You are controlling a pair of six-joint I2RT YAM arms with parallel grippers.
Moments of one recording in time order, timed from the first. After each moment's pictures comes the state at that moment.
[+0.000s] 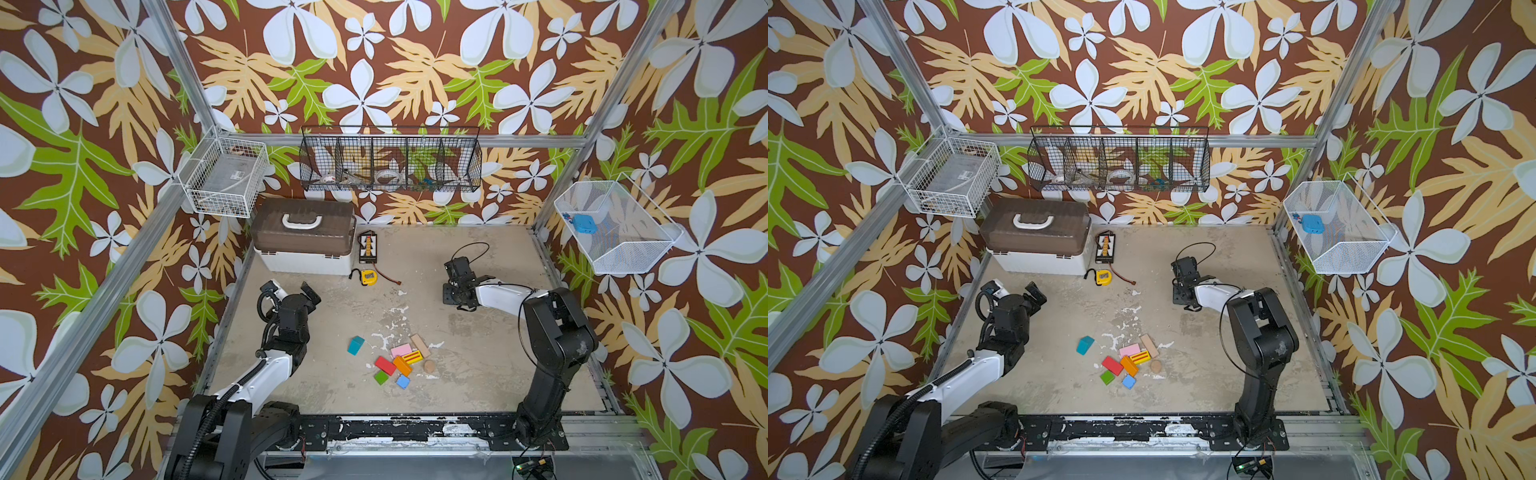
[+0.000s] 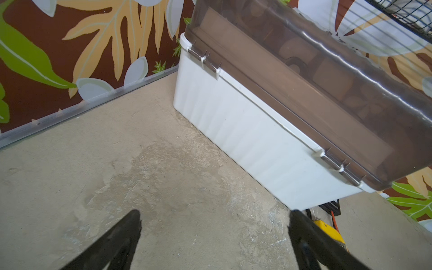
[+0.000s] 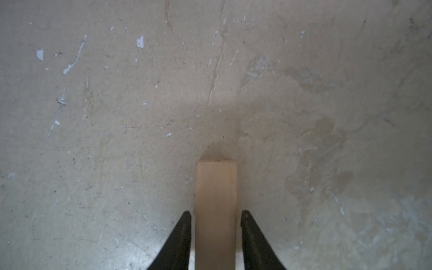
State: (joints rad) left arm -0.14 1.13 0.37 0.37 -0.49 -0.62; right arm 0.37 1.85 1.10 -0.32 0.24 0.38
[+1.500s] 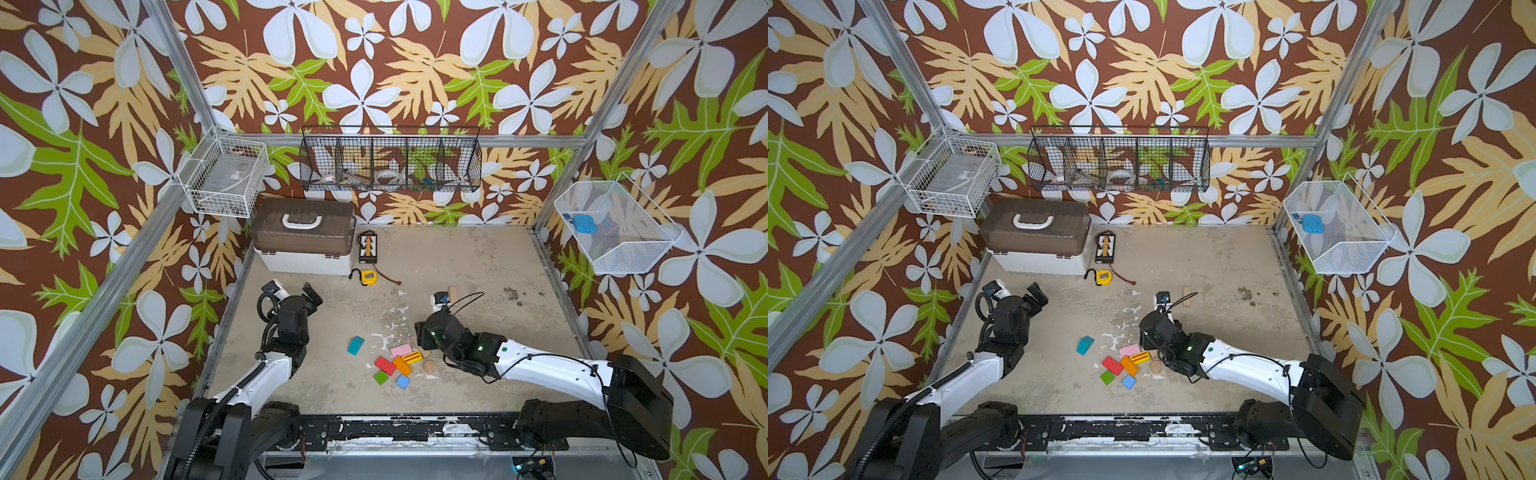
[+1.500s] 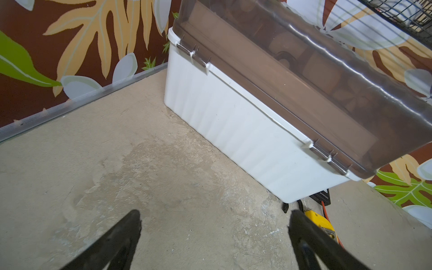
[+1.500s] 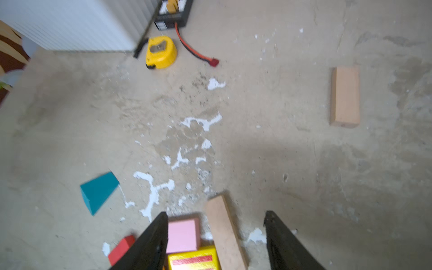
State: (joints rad) left arm -0.14 1.10 0.36 0.39 -0.44 -0.61; right arm 0.94 1.31 0.67 -0.20 0.40 0.69
